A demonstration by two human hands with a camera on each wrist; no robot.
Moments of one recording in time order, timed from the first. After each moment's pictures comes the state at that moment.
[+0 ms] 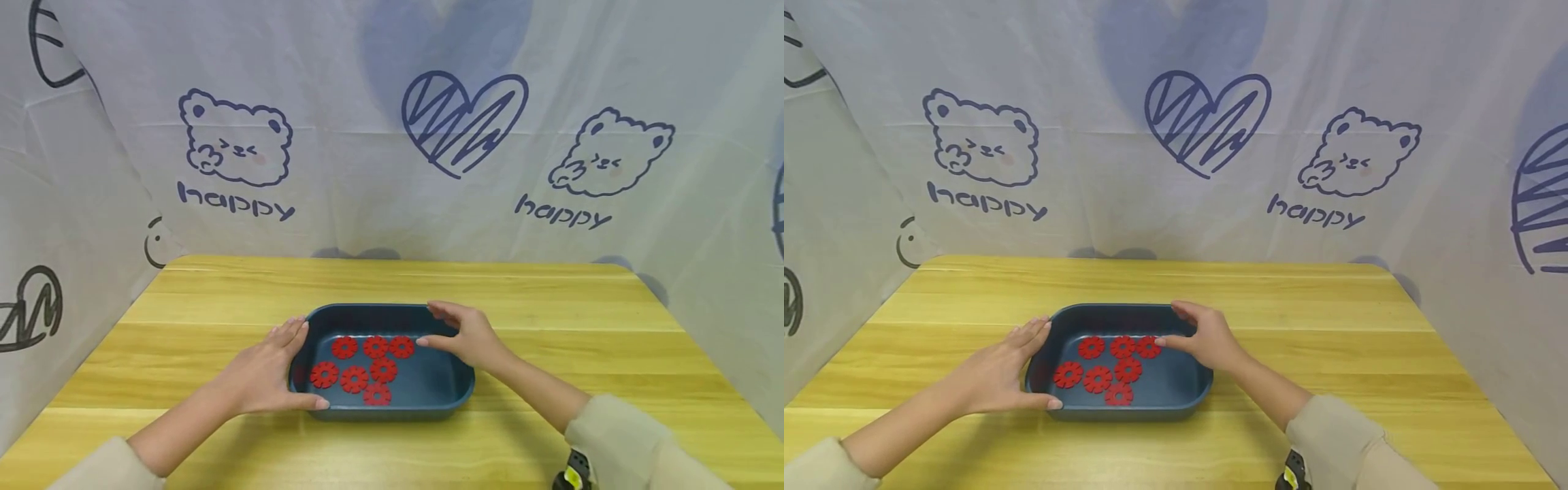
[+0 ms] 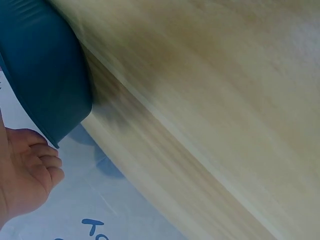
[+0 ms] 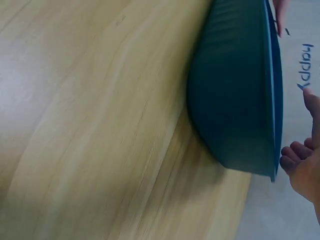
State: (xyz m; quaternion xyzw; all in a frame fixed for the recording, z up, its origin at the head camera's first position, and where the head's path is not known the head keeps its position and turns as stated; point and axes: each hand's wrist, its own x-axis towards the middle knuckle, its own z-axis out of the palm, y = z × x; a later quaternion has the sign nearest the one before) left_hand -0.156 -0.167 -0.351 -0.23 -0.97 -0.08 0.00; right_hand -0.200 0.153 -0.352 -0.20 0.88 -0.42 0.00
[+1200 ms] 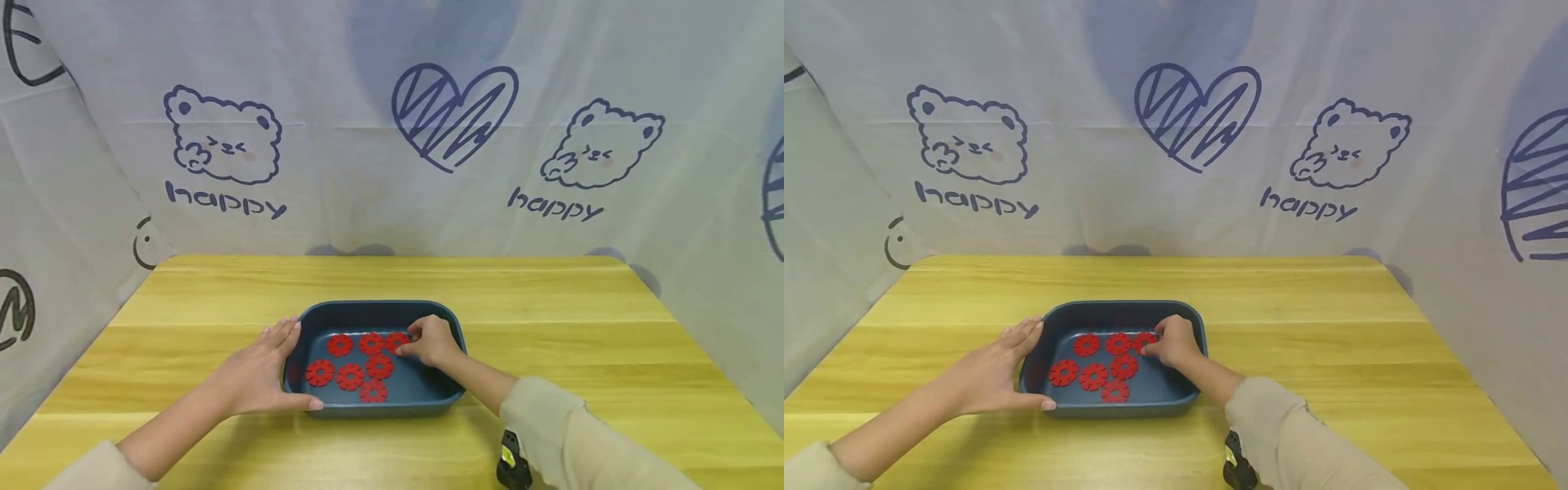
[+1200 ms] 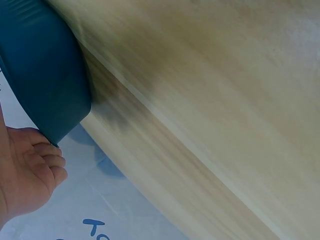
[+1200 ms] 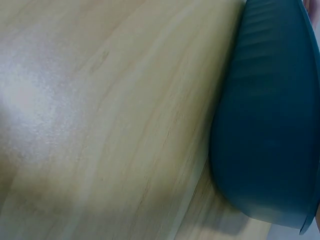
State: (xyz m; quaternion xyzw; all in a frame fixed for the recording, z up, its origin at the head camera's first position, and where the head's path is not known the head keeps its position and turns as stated) left_hand -0.154 -0.166 -0.354 -0.23 -0.97 -0.08 0.00; right_hand -0.214 0.106 -0.386 -0.05 0.94 -0.34 0.03
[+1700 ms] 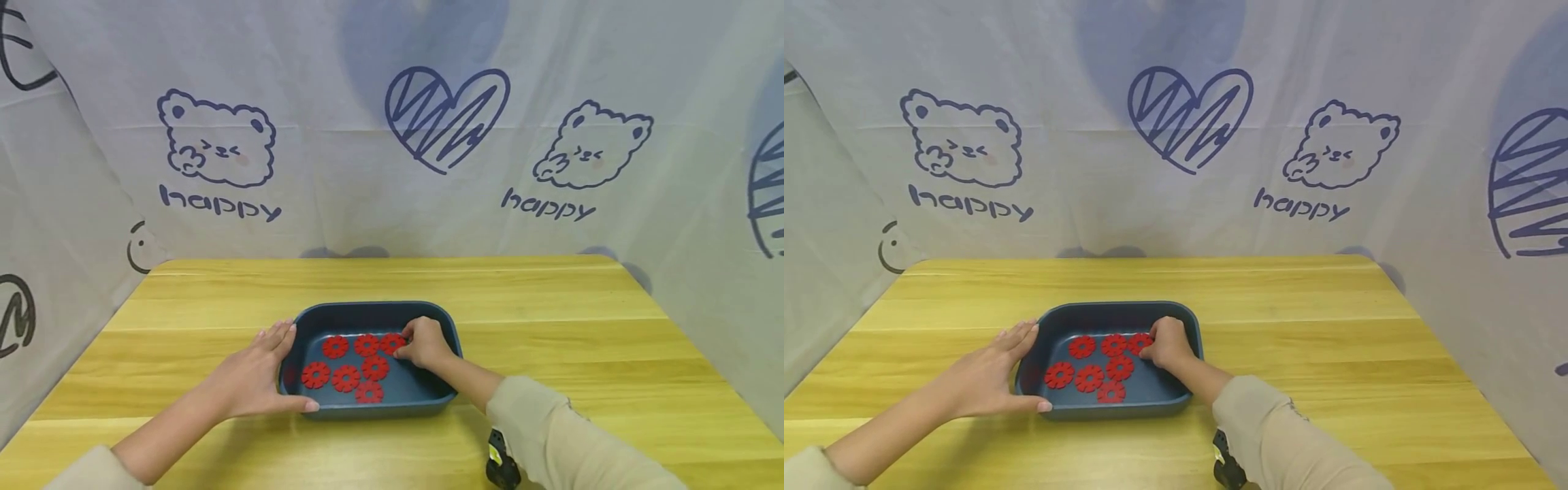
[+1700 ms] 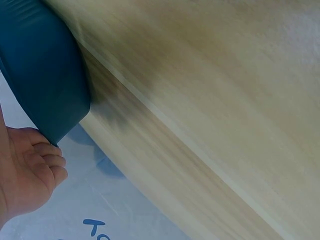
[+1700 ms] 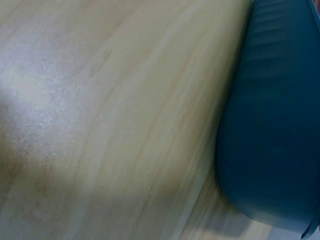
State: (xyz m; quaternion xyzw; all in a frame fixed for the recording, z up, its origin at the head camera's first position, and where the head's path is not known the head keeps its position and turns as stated) left_hand -0.155 -0.165 -0.355 -0.24 -0.97 -0.08 0.00; right_hand -0.216 0.104 -0.390 -0.06 0.95 -0.29 0.01
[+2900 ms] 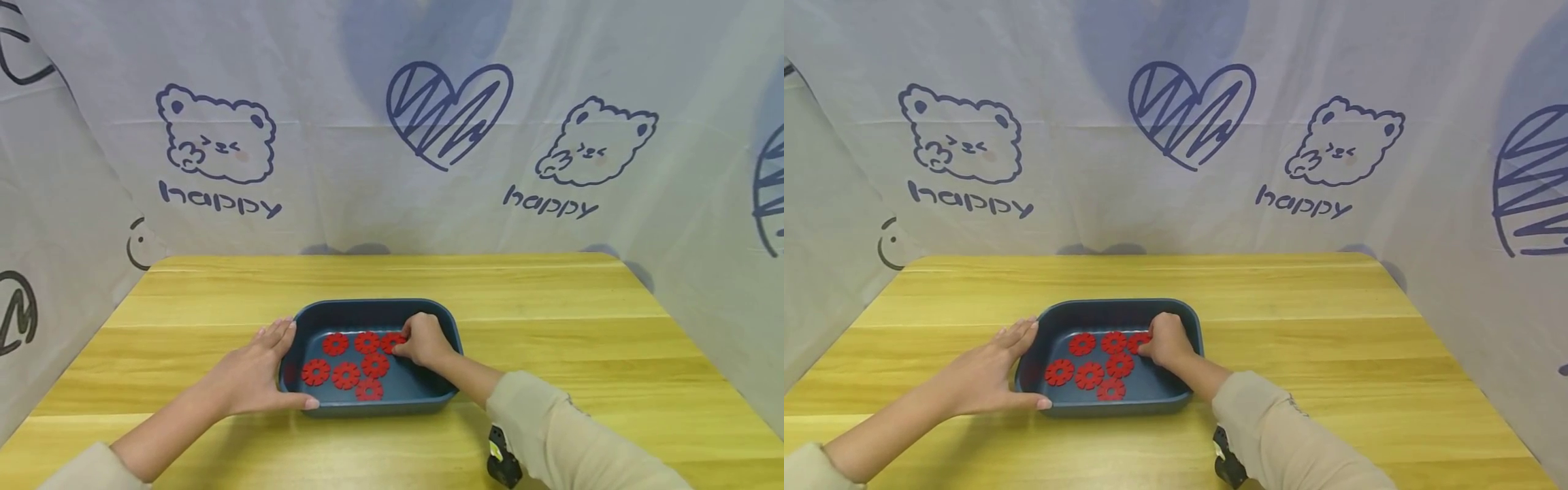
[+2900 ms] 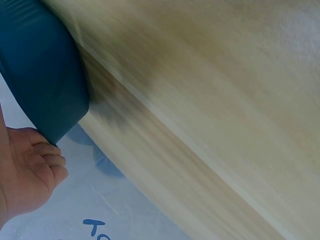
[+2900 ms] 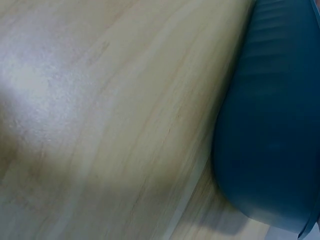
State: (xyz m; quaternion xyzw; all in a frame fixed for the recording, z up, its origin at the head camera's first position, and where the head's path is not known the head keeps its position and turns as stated) left_hand -0.156 -0.166 -0.353 -0.22 -0.97 -0.07 -0.02; right_hand -0.214 0.103 -0.384 -0.10 0.95 -0.29 0.01
